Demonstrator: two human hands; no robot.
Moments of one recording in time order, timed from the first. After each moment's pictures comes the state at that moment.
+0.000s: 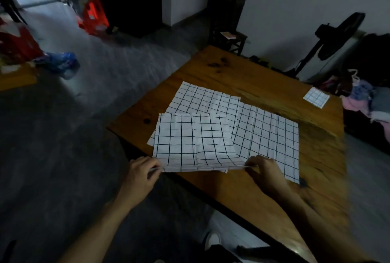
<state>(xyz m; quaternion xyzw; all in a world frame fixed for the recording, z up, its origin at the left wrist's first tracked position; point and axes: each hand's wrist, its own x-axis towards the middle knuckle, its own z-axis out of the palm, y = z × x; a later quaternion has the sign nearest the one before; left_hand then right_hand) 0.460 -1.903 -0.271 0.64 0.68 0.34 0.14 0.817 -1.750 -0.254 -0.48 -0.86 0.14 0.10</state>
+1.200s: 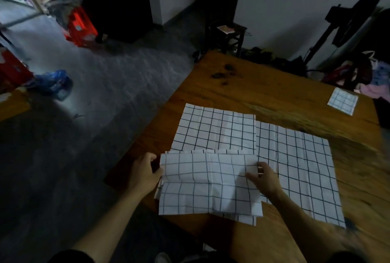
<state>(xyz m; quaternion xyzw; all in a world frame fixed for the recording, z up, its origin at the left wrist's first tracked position) 0.352 -1.696 -0.296 0.45 0.82 0.20 0.30 0.725 -1.605 -0.328 -0.67 -0.59 0.42 0.18</state>
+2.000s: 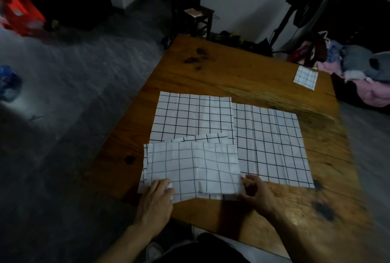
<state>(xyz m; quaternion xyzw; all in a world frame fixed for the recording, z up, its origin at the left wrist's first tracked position) 0.428 -1.769 -0.347 0.75 0.64 0.07 0.14 0.769 -1.710 -0.343 -0.69 -0.53 0.47 0.16</state>
